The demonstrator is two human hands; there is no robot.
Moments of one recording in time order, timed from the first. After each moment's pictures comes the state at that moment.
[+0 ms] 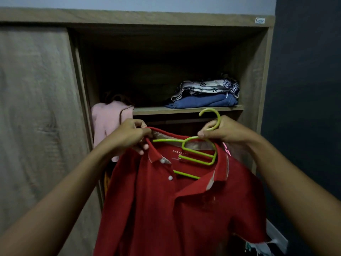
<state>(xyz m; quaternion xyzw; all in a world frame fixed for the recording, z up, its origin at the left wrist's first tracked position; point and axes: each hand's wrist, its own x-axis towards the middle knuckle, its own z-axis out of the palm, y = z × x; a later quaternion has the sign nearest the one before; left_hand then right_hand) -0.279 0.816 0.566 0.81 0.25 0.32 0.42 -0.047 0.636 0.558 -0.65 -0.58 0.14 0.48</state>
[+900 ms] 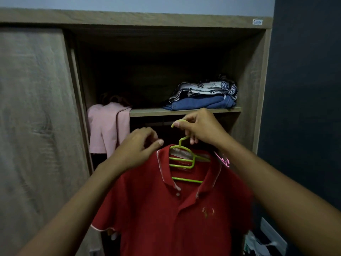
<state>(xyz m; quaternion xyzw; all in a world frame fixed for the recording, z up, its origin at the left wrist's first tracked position) -0.264 0.829 0.523 0.91 0.12 0.38 0.06 -0.080 0.680 0.567 -0.65 -0.58 0.00 0.50</state>
